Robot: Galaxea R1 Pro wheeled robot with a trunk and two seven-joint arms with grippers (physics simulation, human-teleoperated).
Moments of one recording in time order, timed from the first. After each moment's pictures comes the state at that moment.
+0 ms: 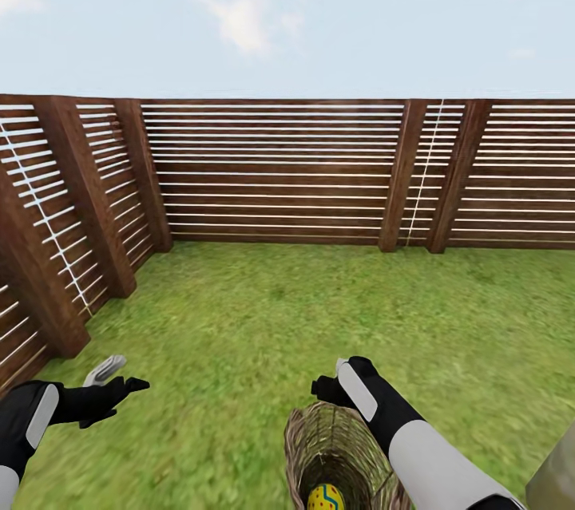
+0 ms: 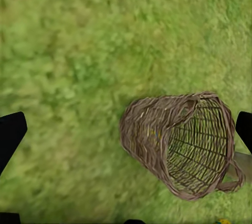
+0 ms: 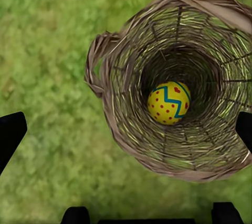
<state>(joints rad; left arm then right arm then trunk) -0.55 0.32 0.41 -0.77 0.19 1.00 -0.47 -0.69 0.12 0.28 -0.59 -0.68 0.70 -0.41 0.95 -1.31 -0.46</state>
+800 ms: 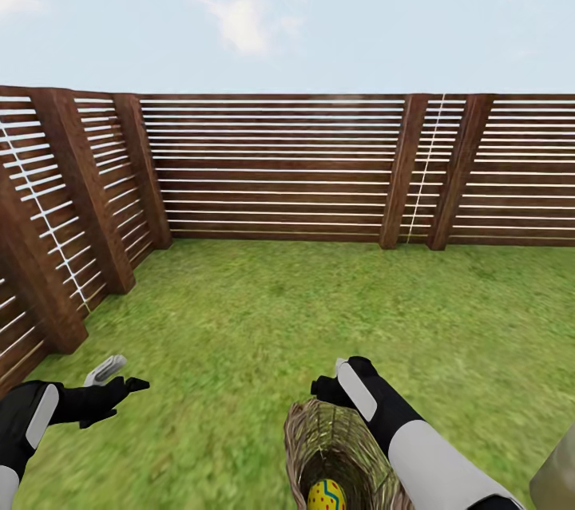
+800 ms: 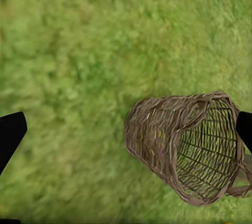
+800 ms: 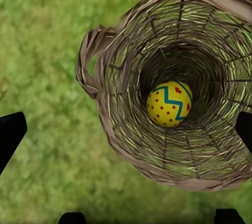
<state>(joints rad) -0.55 0.32 0.41 -0.77 0.19 1.00 -0.47 -0.69 0.12 0.28 -0.59 -0.68 0.70 -0.41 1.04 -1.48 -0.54</state>
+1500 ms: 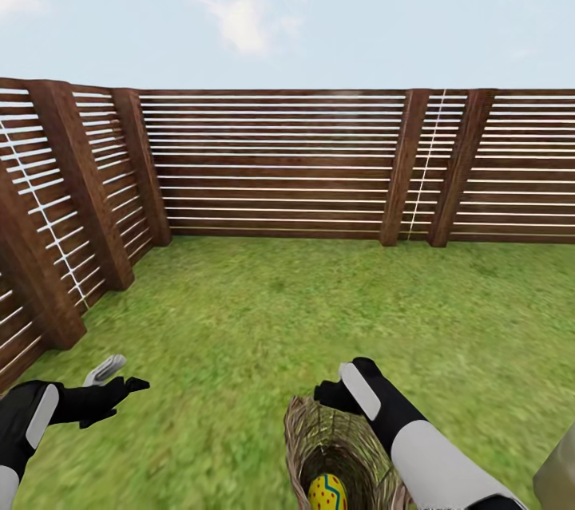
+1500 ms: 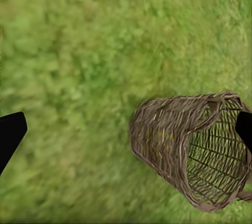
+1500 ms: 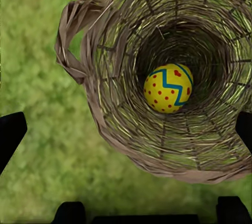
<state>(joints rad) -0.55 0.32 0.41 -0.77 0.19 1.00 -0.47 -0.69 0.12 0.23 -0.58 -0.69 0.76 -0.41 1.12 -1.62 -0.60</state>
